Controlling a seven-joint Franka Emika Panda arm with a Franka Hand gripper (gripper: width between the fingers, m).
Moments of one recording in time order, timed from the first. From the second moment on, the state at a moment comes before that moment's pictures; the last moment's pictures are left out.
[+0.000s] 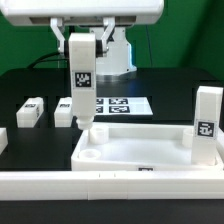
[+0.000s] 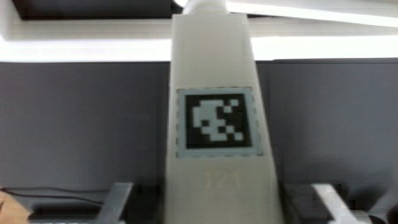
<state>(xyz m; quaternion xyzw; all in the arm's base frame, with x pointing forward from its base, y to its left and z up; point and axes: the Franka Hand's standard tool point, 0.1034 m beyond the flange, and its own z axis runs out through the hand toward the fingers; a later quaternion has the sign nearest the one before) 0.618 -0.071 0.167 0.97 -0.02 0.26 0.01</state>
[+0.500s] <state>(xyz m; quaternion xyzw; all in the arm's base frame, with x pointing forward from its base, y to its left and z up) 0.615 -0.068 0.141 0.97 -0.02 0.26 0.02</state>
